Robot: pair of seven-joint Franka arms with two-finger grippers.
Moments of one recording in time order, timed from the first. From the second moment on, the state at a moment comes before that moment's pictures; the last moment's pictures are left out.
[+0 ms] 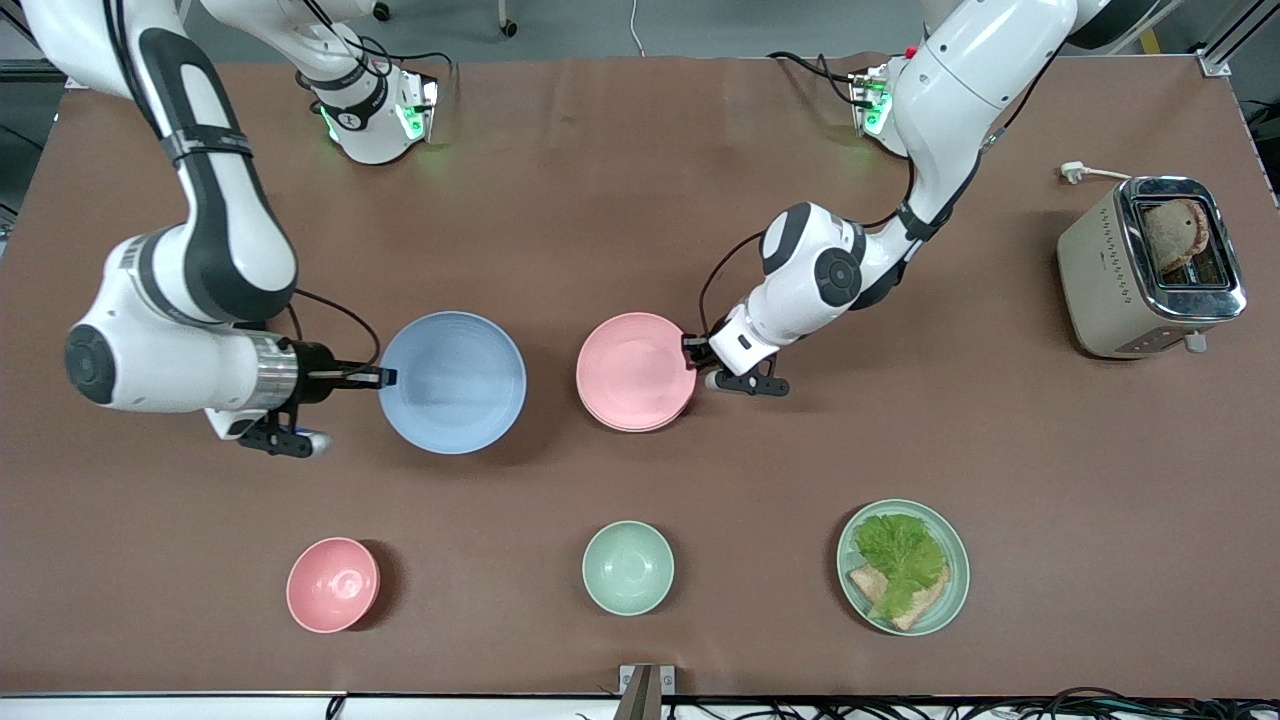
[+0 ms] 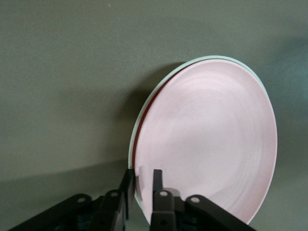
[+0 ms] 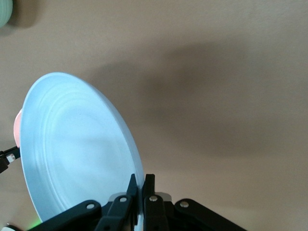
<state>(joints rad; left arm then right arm) -0.21 0.62 -0.49 -1.99 -0.32 2.79 -0.29 0.10 0.39 0.07 -1.70 0.38 1.86 0.17</state>
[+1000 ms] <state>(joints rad) -0.05 0.18 -0.22 -1.94 -0.13 2.11 -0.02 0.26 0.44 0.29 -1.89 0.38 2.29 0.38</state>
